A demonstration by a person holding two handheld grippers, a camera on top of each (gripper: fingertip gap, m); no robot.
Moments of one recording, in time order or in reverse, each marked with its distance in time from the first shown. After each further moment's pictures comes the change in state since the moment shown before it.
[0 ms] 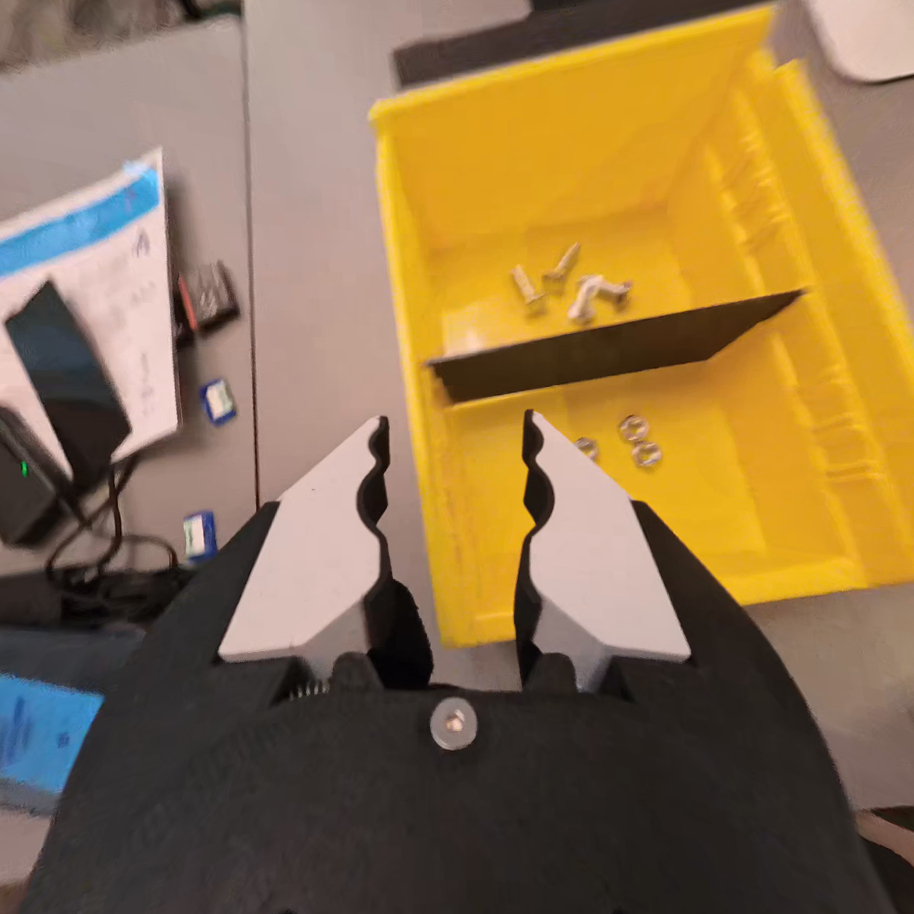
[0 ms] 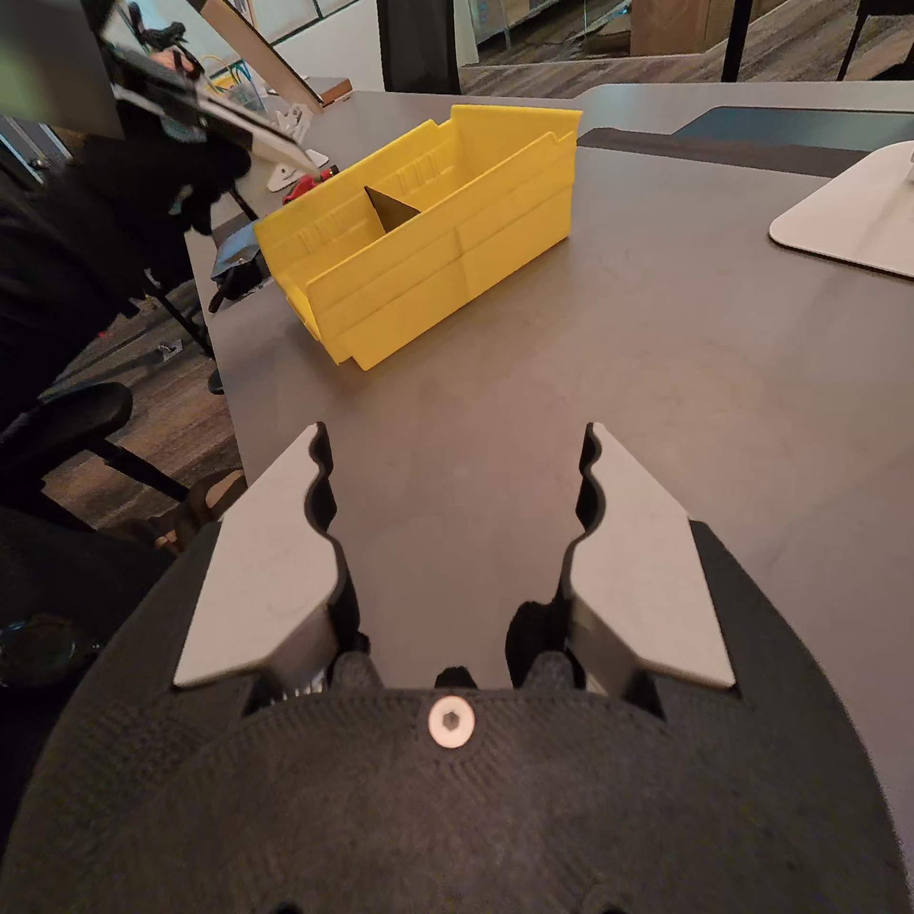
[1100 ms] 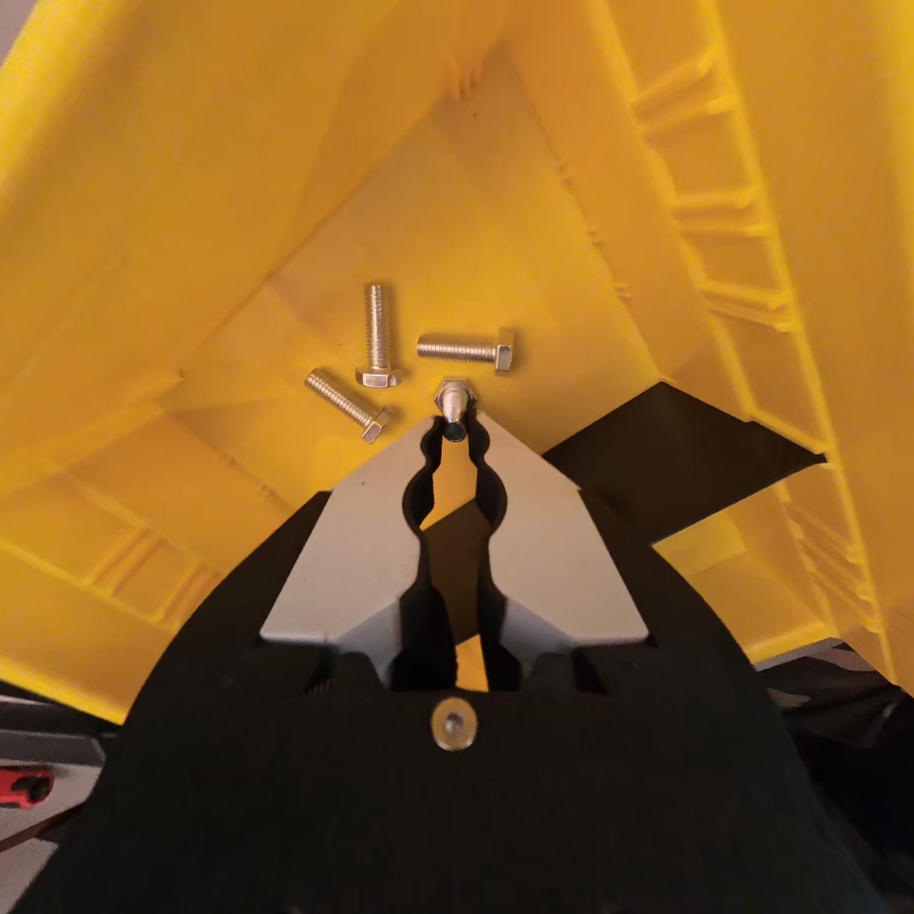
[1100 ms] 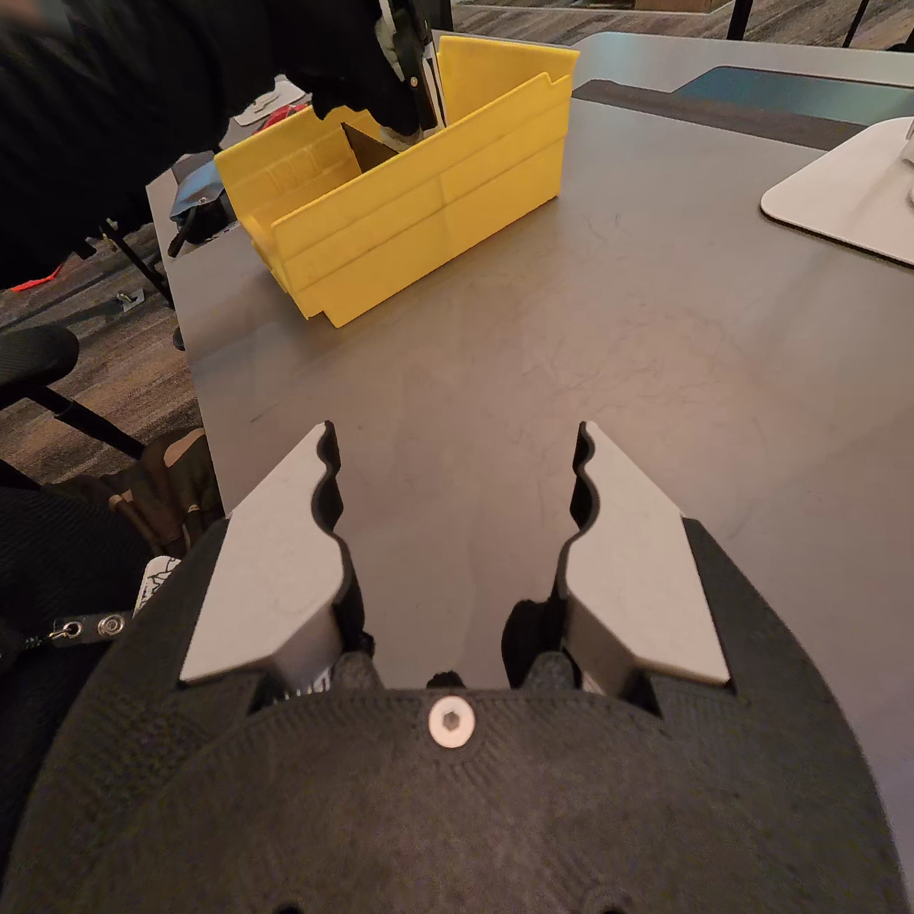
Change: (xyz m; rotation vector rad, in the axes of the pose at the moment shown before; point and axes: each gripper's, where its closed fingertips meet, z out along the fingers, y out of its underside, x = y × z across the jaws) left arm 0.092 -0.012 0.140 -0.704 0.317 0.400; right arm 0.012 0.018 -0.002 -0.074 0.025 -0.063
